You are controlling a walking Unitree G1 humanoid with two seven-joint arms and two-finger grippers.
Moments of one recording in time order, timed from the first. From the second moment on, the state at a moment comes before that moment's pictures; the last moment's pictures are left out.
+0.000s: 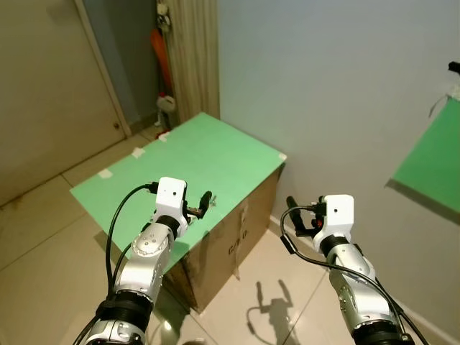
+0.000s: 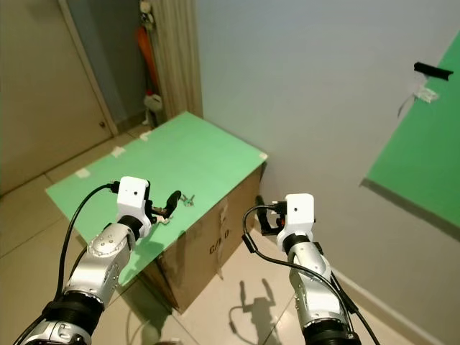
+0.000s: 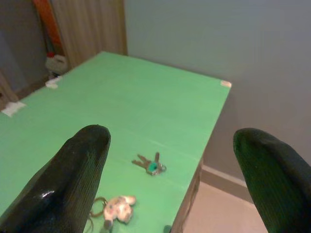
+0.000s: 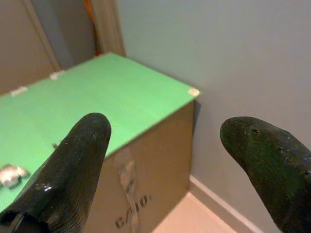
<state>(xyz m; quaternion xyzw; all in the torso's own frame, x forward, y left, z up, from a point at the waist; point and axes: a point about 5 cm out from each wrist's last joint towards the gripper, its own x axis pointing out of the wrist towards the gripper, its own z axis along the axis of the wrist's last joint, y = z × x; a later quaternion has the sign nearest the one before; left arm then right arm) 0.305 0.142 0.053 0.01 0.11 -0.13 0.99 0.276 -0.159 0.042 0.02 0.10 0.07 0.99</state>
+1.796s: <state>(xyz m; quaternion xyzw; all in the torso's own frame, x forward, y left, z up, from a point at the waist) 0.307 0.172 0.009 0.13 0.26 0.06 0.96 0.167 -0.228 0.052 -0.04 0.18 0.06 0.98</state>
